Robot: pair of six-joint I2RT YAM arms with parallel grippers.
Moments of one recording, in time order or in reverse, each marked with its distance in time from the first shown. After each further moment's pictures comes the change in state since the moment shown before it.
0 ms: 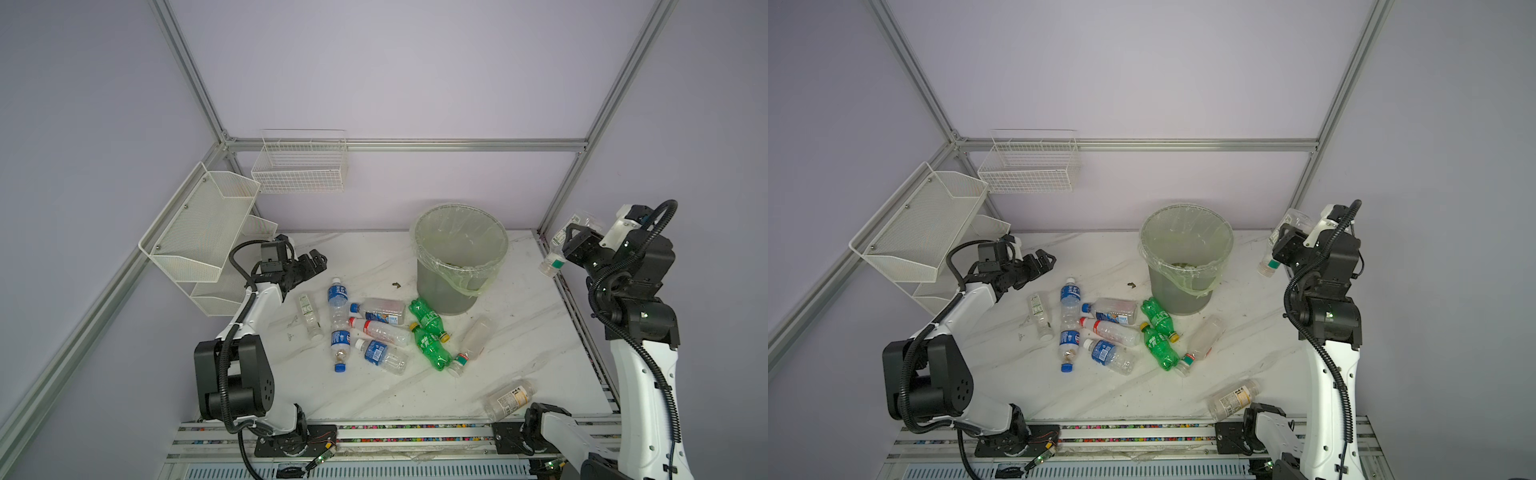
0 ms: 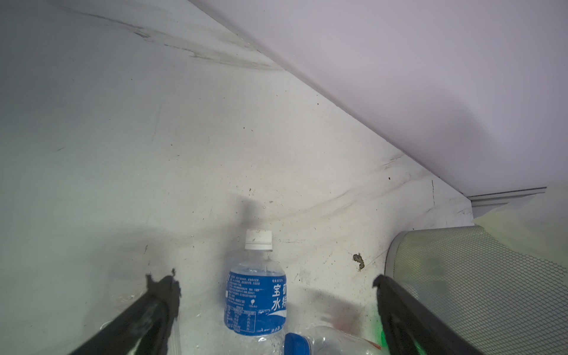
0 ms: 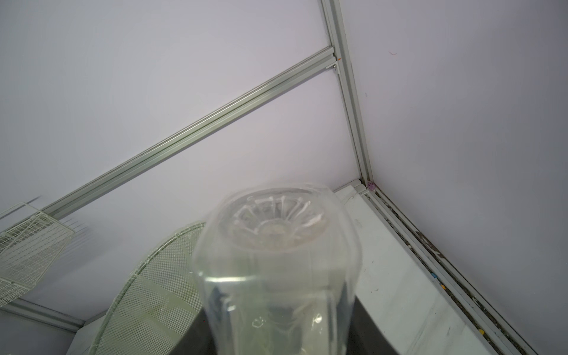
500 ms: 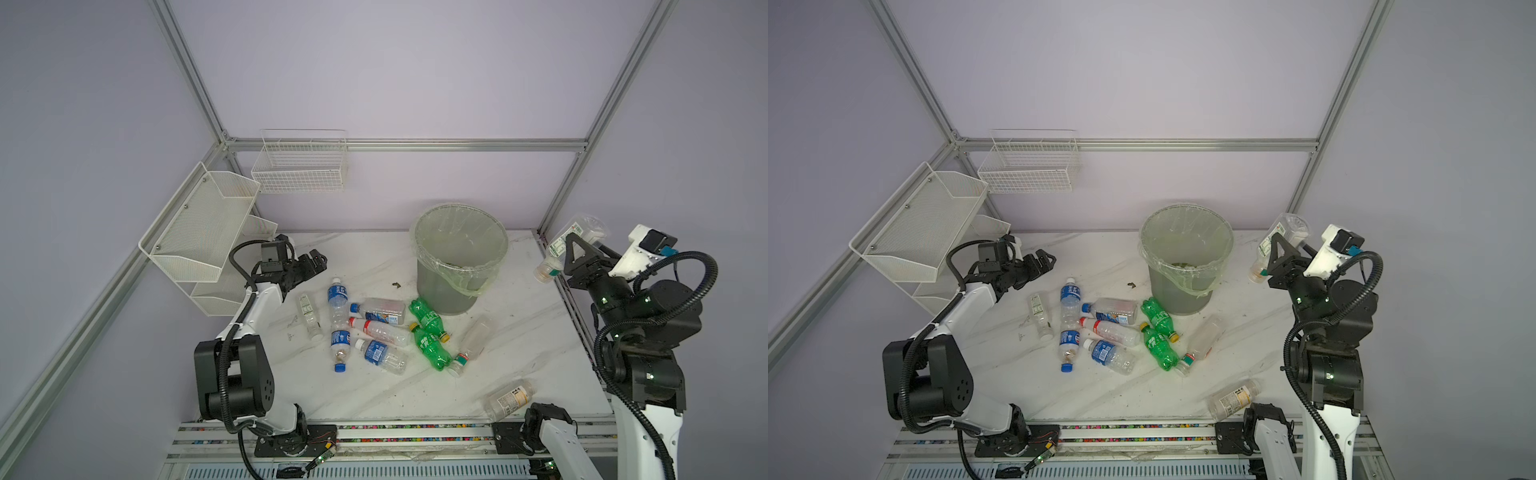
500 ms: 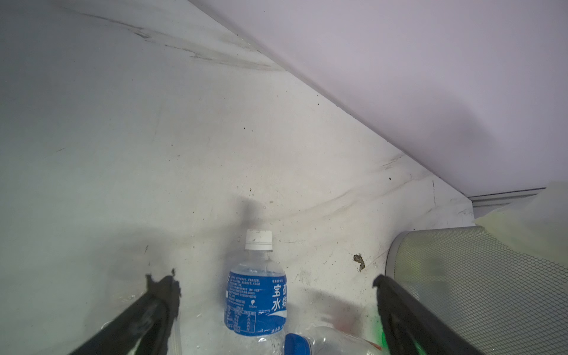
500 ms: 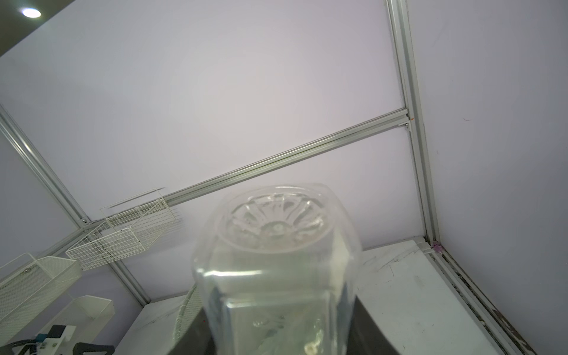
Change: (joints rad) left arm -0.002 0.000 0.000 0.000 -0.005 0.000; right arm 0.000 -0.290 -0.195 0.200 -0.194 -0.005
